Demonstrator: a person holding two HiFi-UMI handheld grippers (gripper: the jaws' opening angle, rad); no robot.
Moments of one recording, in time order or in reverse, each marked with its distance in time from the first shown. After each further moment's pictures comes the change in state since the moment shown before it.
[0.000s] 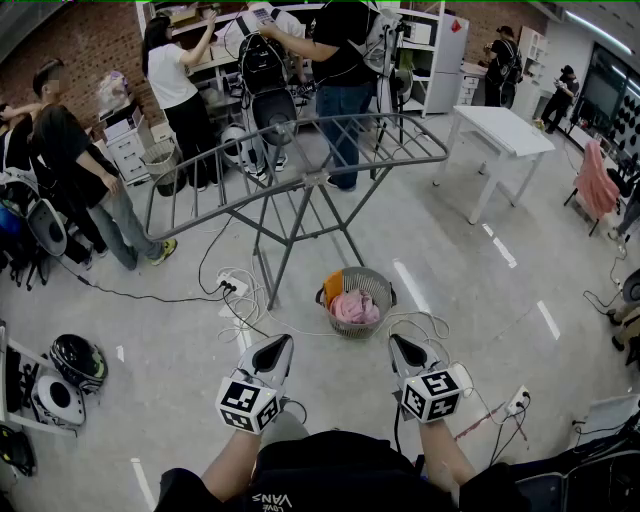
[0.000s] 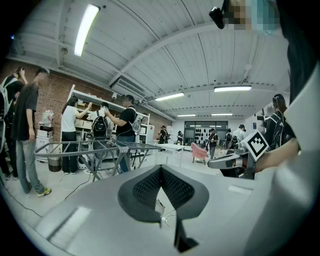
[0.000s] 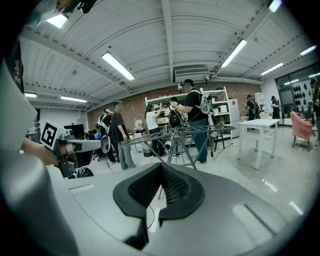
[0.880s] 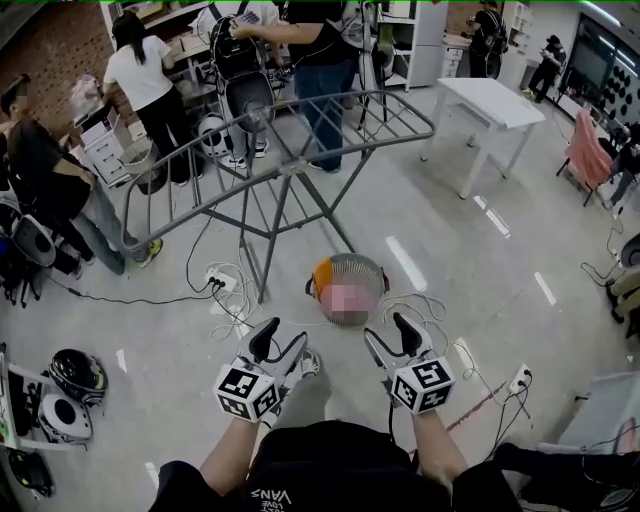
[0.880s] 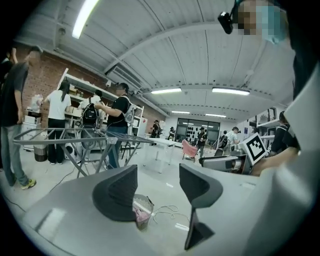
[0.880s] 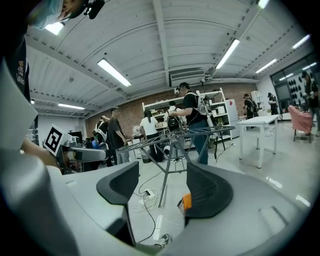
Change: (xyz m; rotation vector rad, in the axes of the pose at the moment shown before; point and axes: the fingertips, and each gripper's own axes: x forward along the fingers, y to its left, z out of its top) left arm 0.071 -0.002 -0.014 -0.062 0.078 -0.125; right arm 0.037 -0.022 0.009 0.058 -0.069 -0.003
